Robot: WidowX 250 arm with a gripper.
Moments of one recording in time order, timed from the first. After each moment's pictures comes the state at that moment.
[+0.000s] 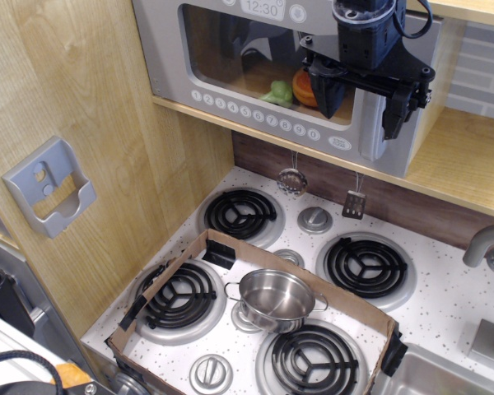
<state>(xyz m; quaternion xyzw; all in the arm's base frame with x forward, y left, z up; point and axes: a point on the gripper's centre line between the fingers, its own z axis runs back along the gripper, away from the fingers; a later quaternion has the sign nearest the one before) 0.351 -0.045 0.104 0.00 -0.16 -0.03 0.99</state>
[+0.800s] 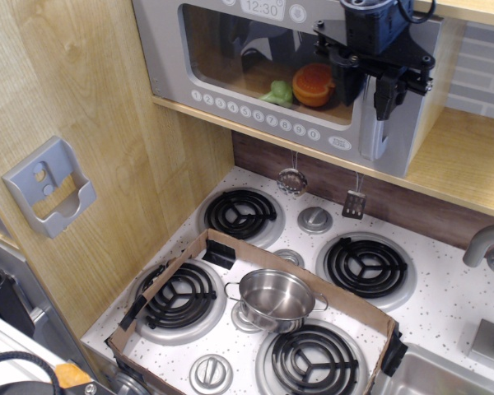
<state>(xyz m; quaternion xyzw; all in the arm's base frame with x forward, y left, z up) 0.375 -0.029 0.104 0.00 -0.17 -0.07 0.98</state>
